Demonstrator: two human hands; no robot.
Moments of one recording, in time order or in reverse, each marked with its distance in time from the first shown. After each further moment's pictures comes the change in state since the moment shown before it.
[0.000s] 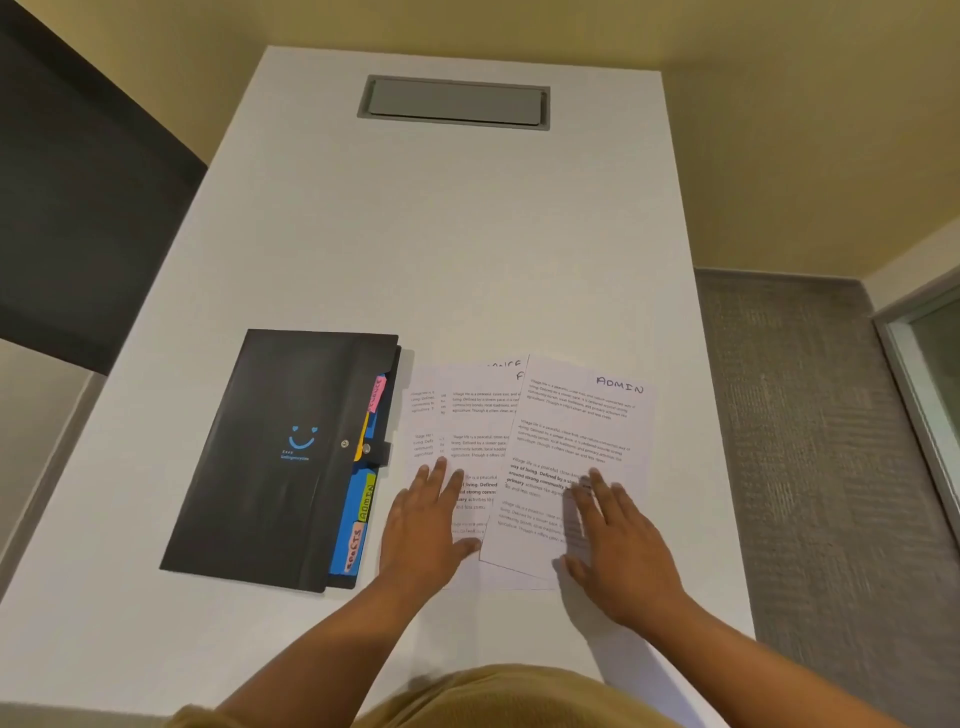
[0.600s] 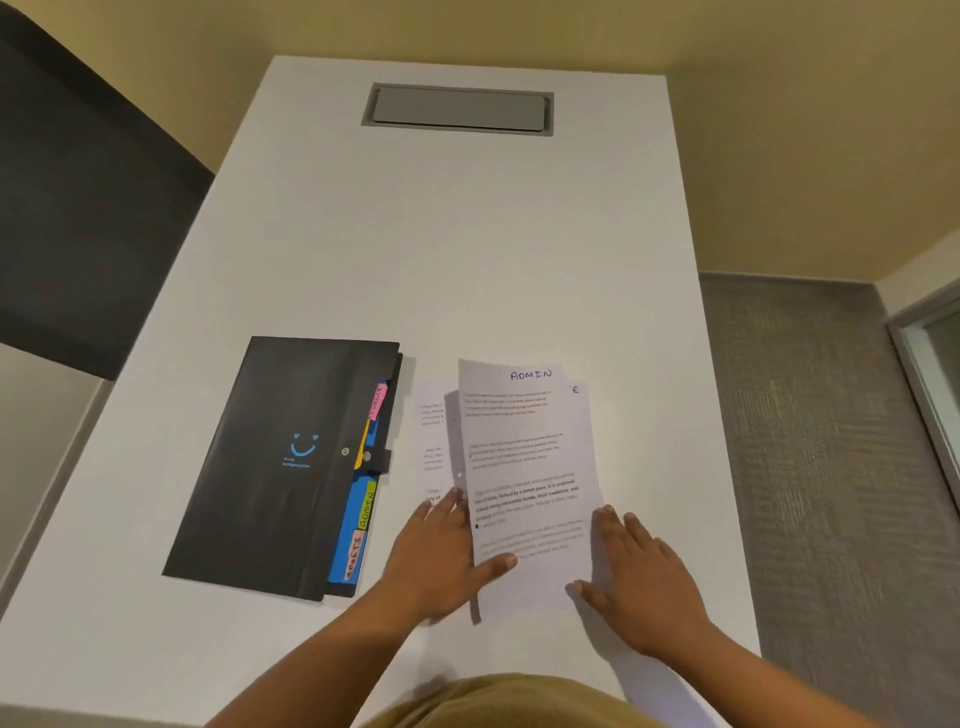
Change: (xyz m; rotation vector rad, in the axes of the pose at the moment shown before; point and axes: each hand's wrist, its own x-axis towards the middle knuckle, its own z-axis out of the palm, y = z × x) left_hand -0.008 0.014 -0.017 0.063 -0.160 0.246; right_hand -0.012 0.020 0.000 -0.003 -0.129 0.056
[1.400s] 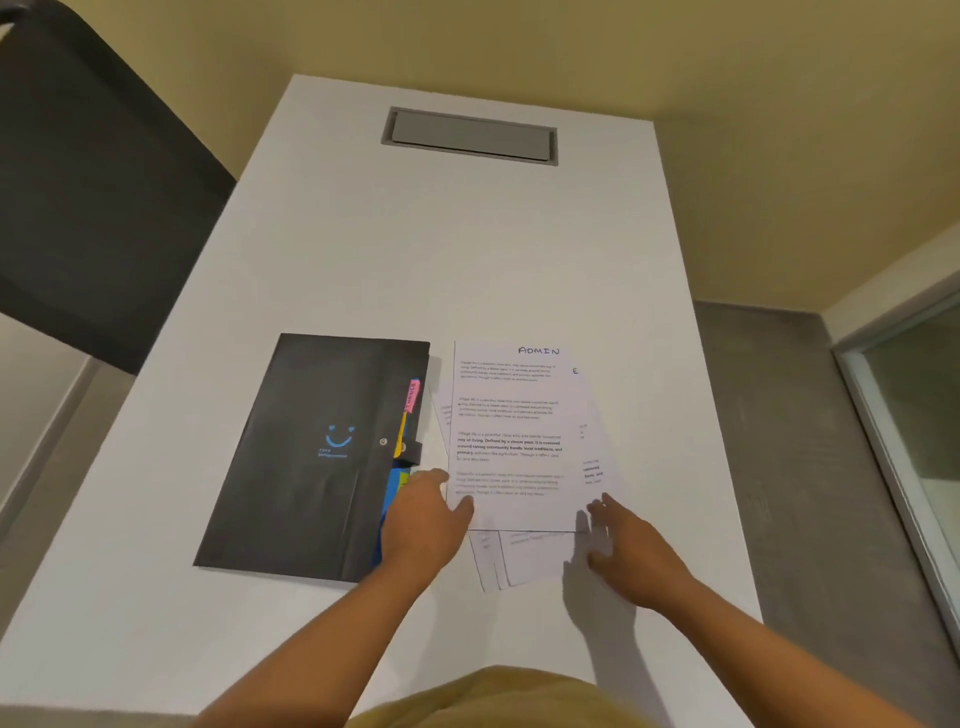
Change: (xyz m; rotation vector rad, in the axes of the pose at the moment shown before) left_hand -0.042 -0.023 -0.048 -0.546 0.331 -0.431; right_hand -0.003 -0.056 -0.018 0.252 -0.032 0.101
